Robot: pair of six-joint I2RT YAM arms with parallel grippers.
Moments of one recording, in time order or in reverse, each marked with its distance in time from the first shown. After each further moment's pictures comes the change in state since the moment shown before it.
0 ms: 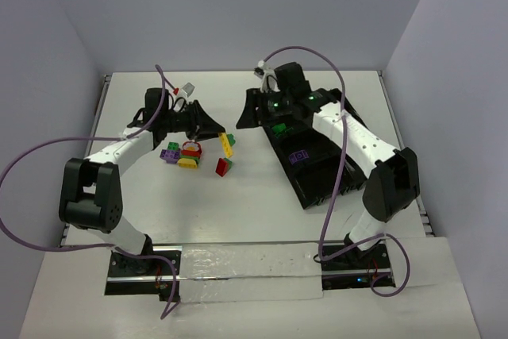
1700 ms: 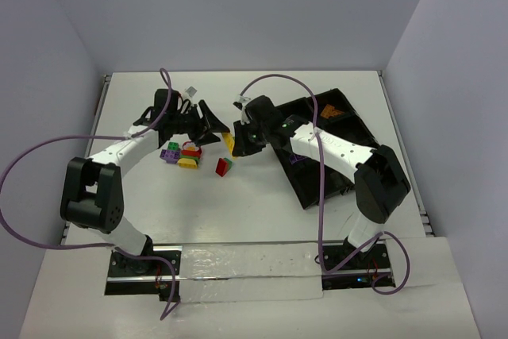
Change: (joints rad) left arm -0.064 -0.004 0.030 -0.137 -0.229 -0.023; right arm 0.184 0.028 -0.203 0.126 0.286 -0.007
